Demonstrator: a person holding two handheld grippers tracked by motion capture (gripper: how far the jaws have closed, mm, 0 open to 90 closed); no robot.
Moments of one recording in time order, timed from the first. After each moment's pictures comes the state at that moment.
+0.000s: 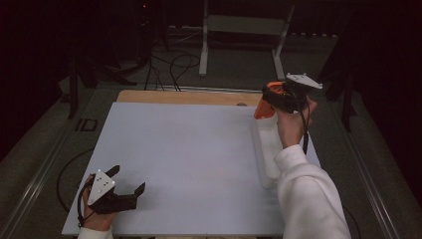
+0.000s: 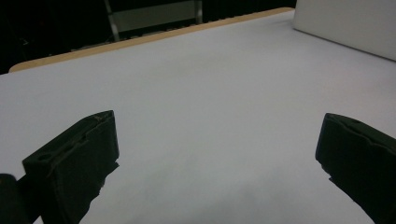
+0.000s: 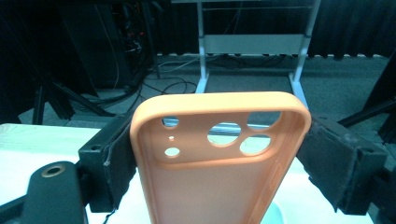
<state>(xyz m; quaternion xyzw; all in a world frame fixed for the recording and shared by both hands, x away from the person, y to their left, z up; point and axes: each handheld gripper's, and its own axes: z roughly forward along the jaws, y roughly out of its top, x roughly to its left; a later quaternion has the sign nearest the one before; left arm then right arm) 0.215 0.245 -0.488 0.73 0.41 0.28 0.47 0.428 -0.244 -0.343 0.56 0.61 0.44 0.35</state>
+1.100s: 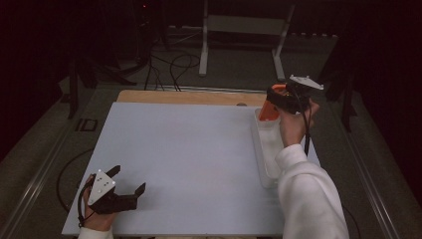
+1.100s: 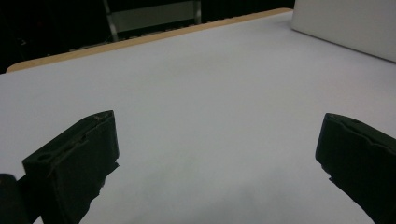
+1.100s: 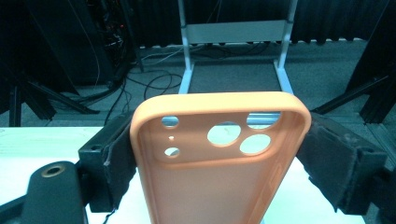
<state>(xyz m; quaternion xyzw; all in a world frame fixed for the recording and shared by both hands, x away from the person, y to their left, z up) 0.215 0.244 -0.489 0.73 0.41 0.28 0.48 0.439 -0.258 -0.358 0.59 0.60 0.41 0.35</state>
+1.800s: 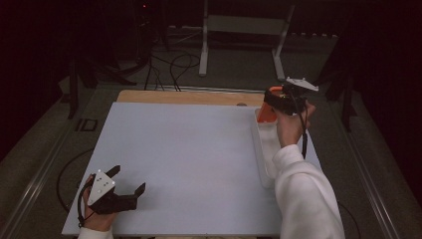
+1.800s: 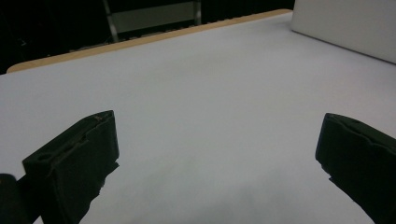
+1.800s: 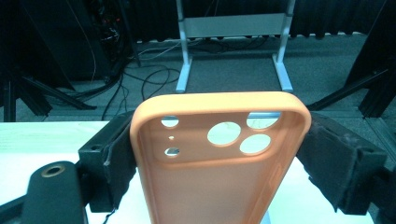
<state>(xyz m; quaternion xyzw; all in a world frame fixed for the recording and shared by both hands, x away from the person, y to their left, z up) 0.215 0.244 -0.488 0.73 0.41 0.28 0.48 0.445 -0.254 -0.369 0.60 0.60 0.40 0.35</state>
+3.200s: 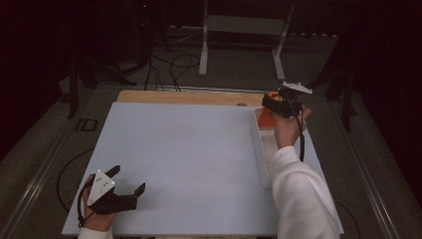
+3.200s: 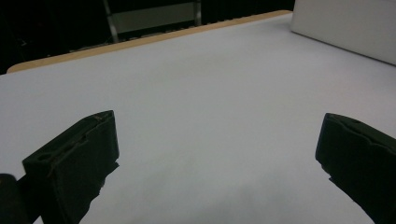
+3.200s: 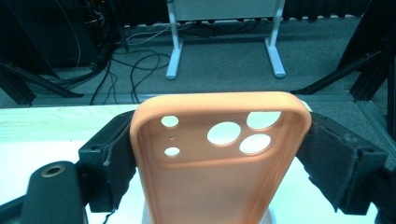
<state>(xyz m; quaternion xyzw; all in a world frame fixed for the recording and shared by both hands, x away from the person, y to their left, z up) 0.215 0.244 -0.488 0.73 0.41 0.28 0.48 0.457 -0.255 -0.394 0.62 0.60 0.37 0.34</state>
